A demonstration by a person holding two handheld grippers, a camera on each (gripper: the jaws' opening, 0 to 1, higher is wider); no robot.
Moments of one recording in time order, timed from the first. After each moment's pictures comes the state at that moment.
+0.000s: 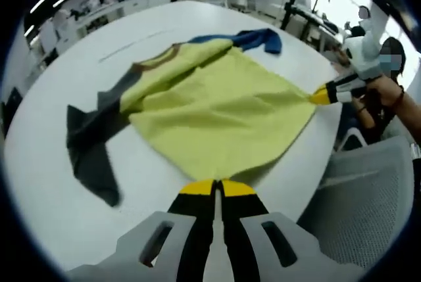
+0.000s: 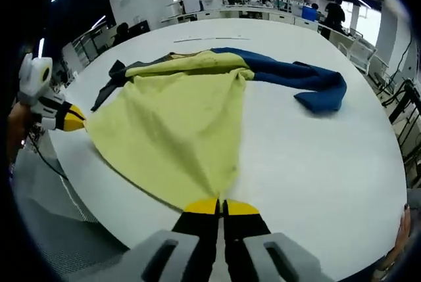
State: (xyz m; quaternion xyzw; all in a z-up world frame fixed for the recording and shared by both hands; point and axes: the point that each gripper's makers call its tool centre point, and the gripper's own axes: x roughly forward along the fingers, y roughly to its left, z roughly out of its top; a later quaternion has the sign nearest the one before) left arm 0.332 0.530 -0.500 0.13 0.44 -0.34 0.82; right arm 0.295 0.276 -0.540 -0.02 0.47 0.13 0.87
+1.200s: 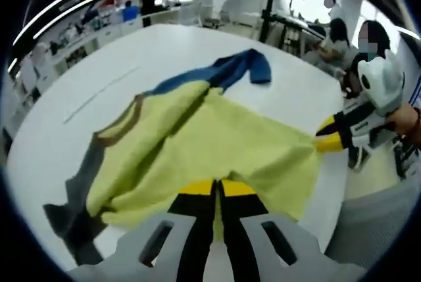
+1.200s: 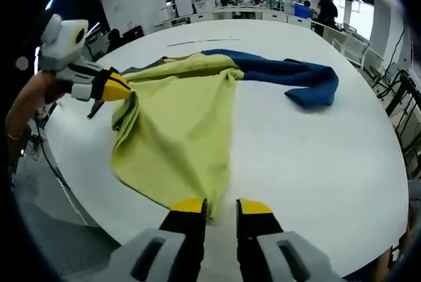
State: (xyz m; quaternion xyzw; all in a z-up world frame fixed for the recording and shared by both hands) left arm 0.413 0.418 -0.500 0.16 0.38 -0.42 0.81; right arm 0.296 0.267 -0.538 0.00 0.47 0.12 0.87
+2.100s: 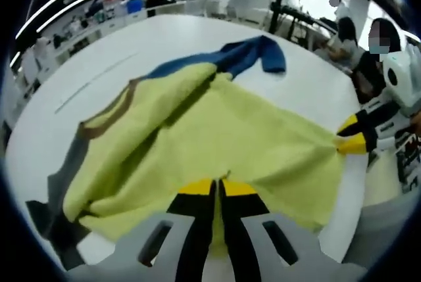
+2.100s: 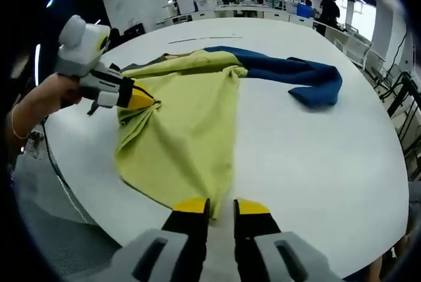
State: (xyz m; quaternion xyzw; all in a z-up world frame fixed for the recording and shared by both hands) left arm 0.424 0.411 -0.536 0.16 0.38 -0.40 0.82; right arm 0.296 0.271 -0.541 0.00 0.47 0.12 0.87
